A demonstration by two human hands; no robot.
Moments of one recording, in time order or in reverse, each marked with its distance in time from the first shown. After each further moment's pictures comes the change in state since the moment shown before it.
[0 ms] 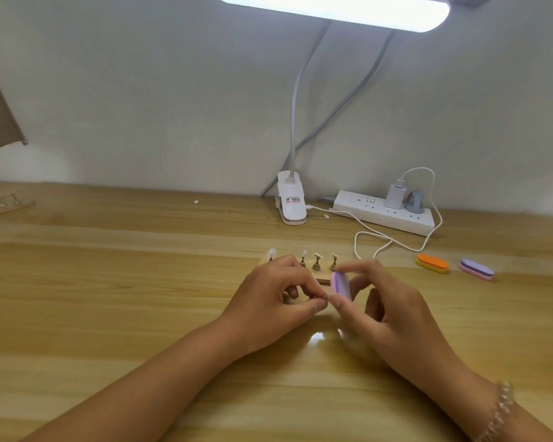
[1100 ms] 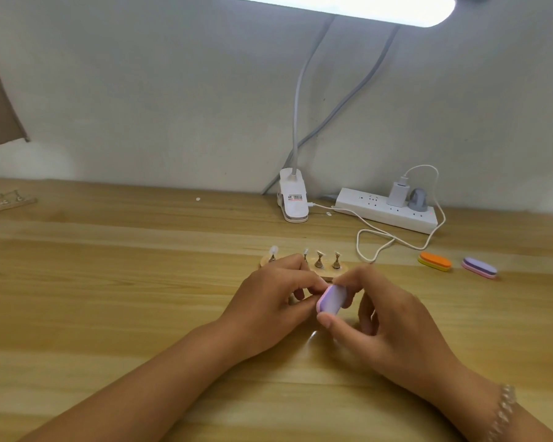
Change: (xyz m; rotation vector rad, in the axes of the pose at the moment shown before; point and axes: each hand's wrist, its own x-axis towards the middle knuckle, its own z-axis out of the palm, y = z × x) left_hand -0.002 -0.001 0.000 0.082 -0.047 0.065; right_hand -0.003 -0.014 0.000 -0.066 -0.067 -0.055
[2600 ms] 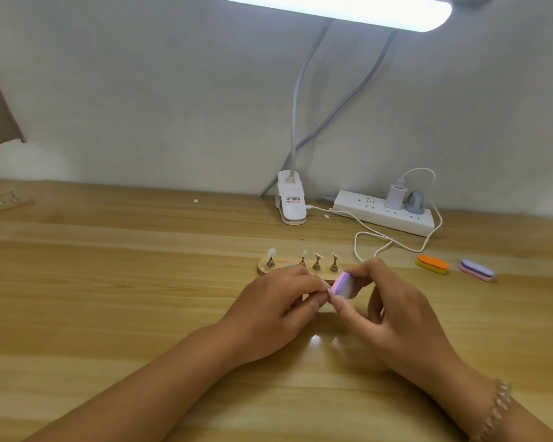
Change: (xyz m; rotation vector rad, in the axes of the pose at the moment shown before) left_hand 0.000 0.004 0.002 0.086 -0.063 0.005; right_hand 0.004 0.006 -0.001 -0.037 0.094 0.066
